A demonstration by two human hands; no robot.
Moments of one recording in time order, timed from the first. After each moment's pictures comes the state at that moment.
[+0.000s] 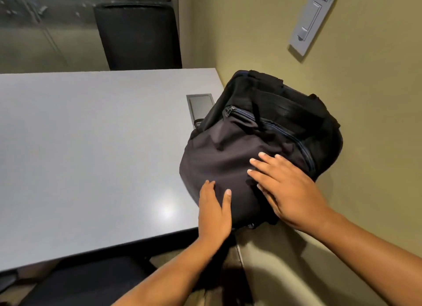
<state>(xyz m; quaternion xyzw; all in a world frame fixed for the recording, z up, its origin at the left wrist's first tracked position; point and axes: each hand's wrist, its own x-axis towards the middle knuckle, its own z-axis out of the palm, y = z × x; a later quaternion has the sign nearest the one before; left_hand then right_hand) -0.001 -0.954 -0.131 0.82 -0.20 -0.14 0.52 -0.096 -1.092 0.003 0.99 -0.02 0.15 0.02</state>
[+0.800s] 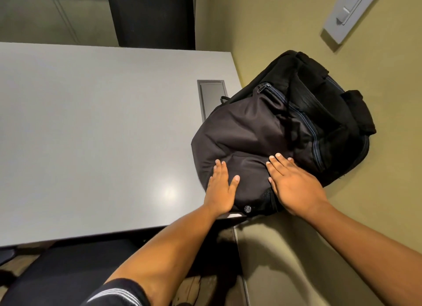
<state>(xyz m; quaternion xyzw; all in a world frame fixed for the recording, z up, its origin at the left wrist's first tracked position) 0.055 -1.010 -0.191 0.83 -0.30 -0.26 0.40 -0.062 -1.152 -0.070 0.99 -0.12 -0.04 0.10</state>
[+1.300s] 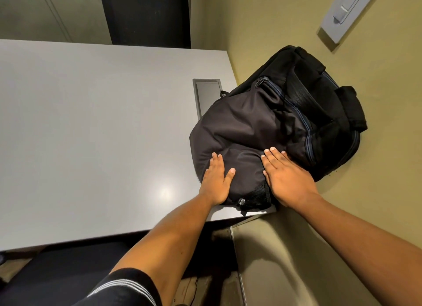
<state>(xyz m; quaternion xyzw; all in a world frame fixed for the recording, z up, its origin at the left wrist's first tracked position) 0.081 -1.023 -0.198 0.82 -0.32 -0.27 0.39 -0.047 -1.164 -0.083 0.99 -0.13 -0.04 0.09</state>
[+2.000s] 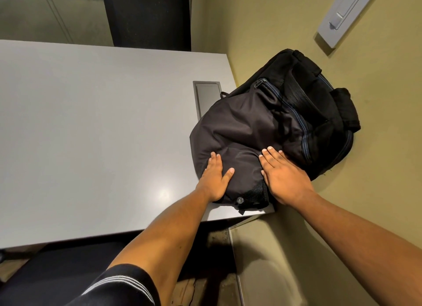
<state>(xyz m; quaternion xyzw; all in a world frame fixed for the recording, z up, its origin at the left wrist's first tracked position) 0.092 -1.017 -0.190 0.81 -0.33 -0.31 0.37 -0.044 -1.168 -0.086 0.99 -0.12 -0.06 0.10</state>
